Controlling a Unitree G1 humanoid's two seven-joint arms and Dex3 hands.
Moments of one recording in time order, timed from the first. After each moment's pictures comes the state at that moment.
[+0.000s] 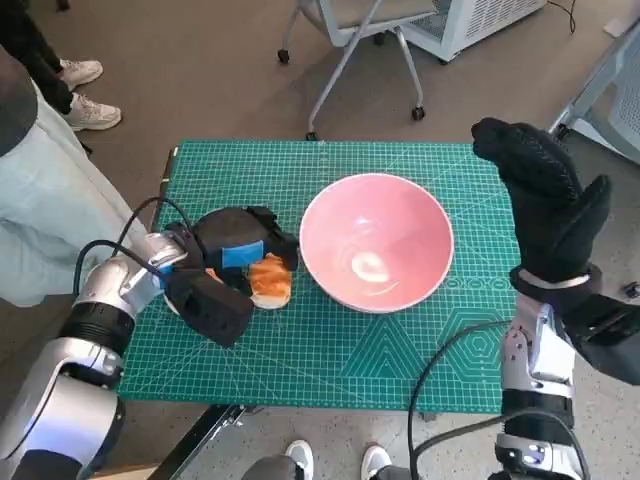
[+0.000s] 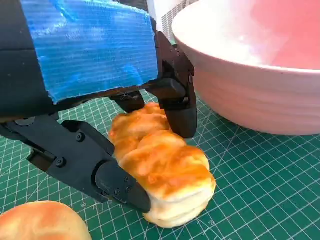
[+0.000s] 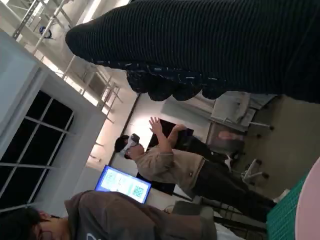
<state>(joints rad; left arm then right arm) -0.89 0.57 -0.51 1.00 0.68 -0.80 -0.21 -0.57 -0.16 -0.21 0.39 0.38 -0.62 0.52</state>
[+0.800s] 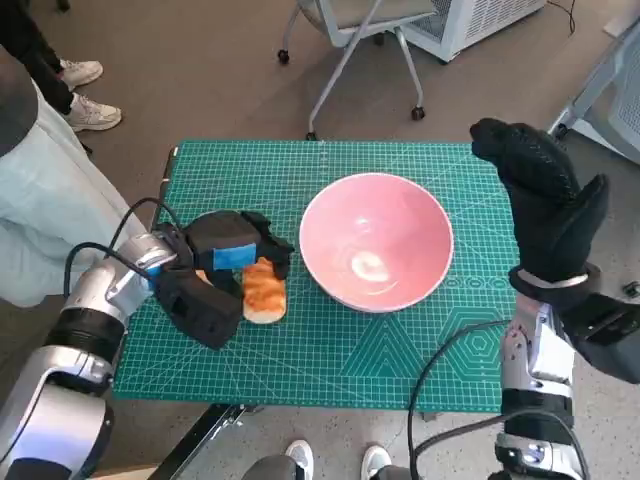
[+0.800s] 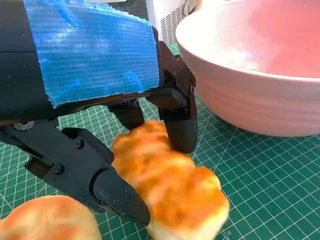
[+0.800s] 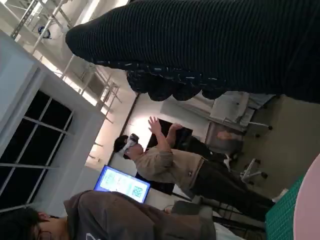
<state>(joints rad) -0.84 0.63 -0.46 0.90 0.62 -0.80 -0.27 -0.57 -0.16 -0.21 0.40 0.38 -0.62 0.52</state>
